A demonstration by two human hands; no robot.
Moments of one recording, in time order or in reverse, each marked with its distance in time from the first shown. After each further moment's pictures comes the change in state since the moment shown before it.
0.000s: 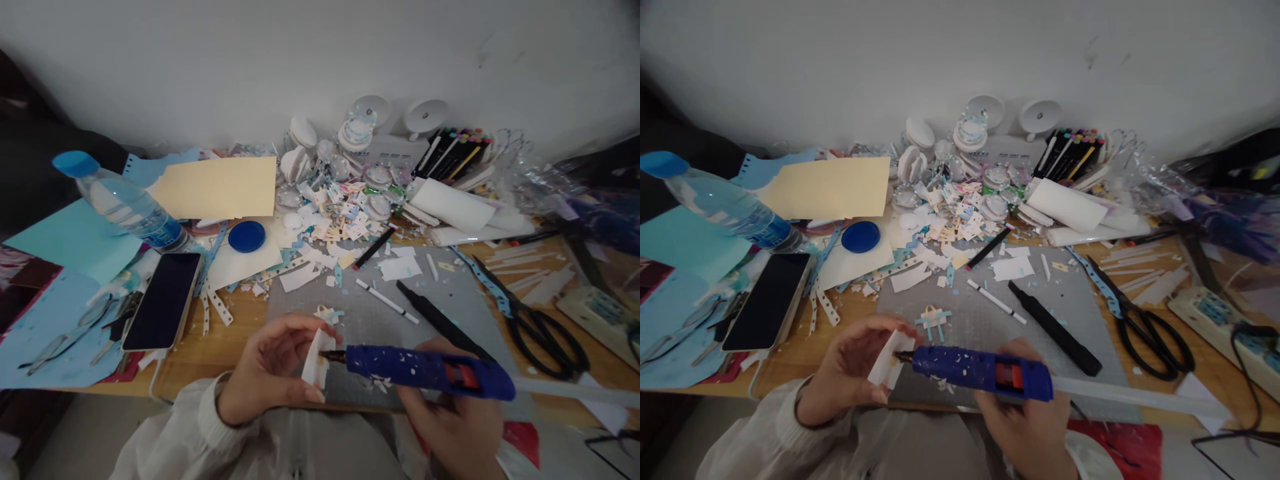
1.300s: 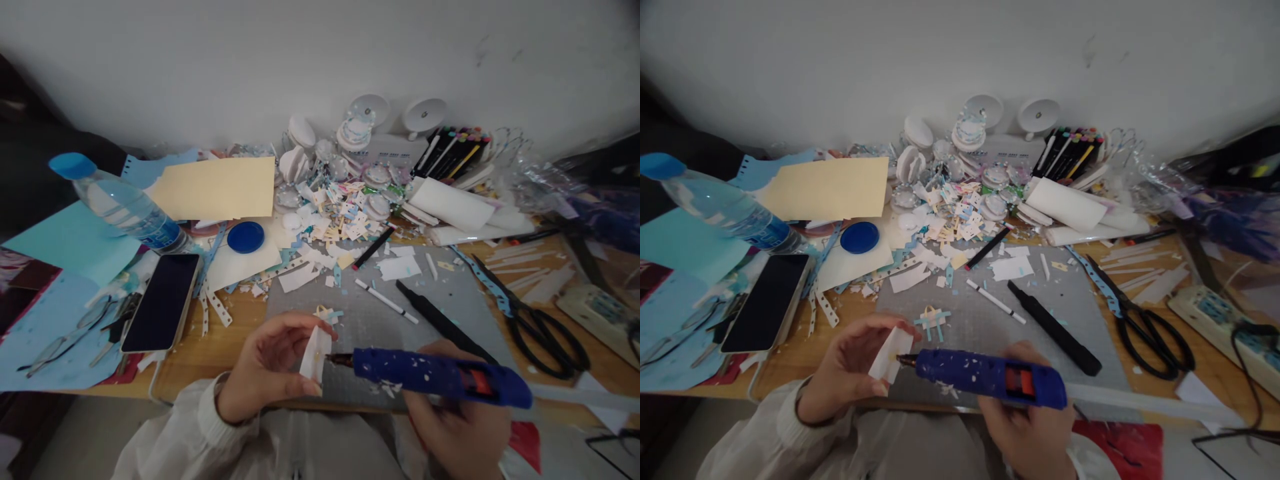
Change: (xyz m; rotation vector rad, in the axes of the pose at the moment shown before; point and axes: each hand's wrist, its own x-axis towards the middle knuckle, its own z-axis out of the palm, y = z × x) left_hand 0.001 -0.002 -0.004 0.018 0.041 0.006; right_hand -0.006 0.003 -0.002 -0.040 0.035 0.020
